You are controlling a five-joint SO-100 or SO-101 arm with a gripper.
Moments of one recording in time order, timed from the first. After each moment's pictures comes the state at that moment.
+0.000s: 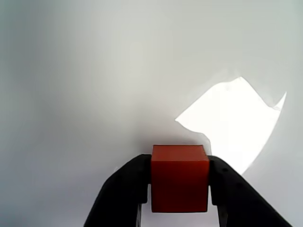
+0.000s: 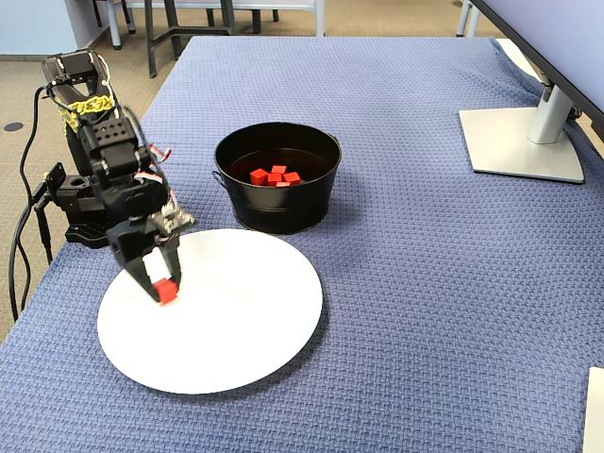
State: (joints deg) arm 52.6 113.2 143.3 31.9 -104.9
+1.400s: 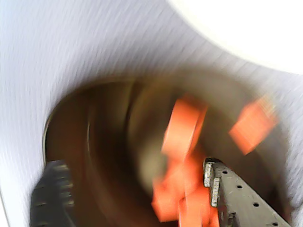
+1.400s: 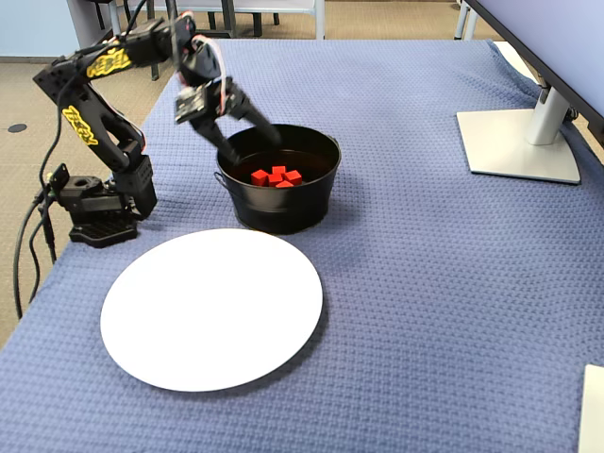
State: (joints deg) arm 4.0 123.4 108.6 74.7 -8.8
